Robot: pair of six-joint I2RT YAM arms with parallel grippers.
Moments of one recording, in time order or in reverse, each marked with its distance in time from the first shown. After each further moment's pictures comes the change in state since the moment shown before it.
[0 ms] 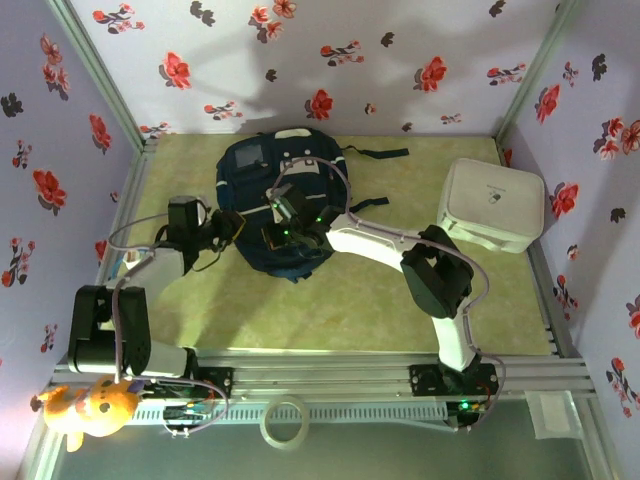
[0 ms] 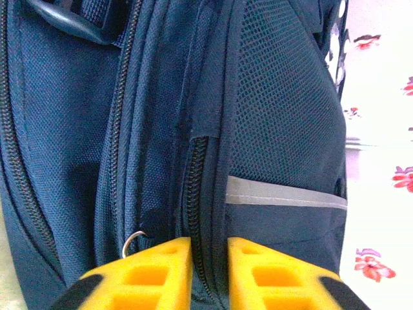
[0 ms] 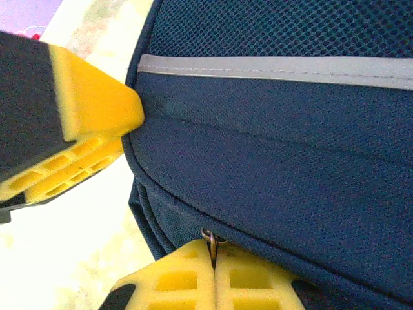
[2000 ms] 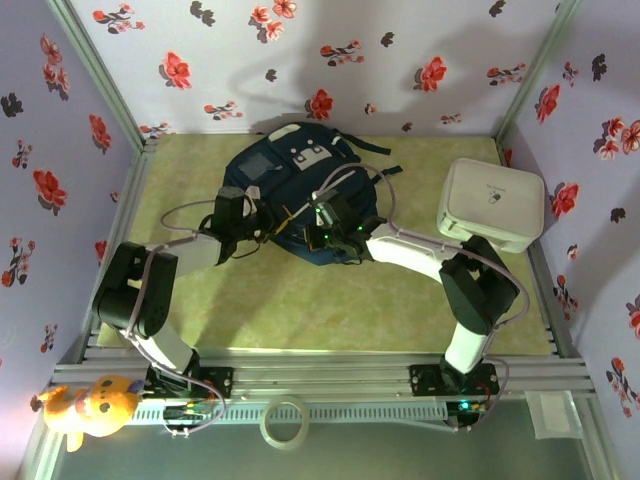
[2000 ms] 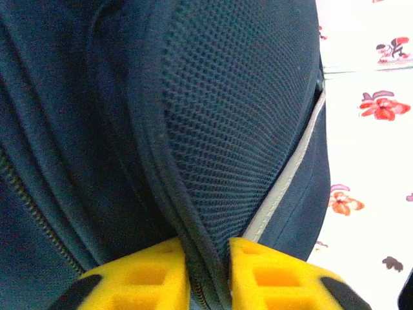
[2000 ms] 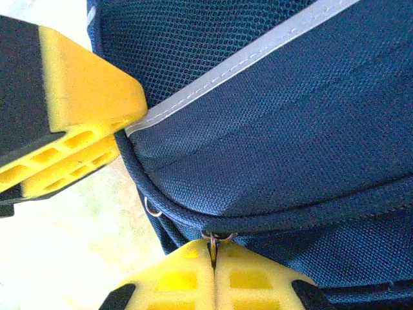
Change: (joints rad) left arm -0.269 0.256 0.111 0.286 0.031 -0.136; right arm -0.119 -0.254 -0.365 0.092 0.079 0.016
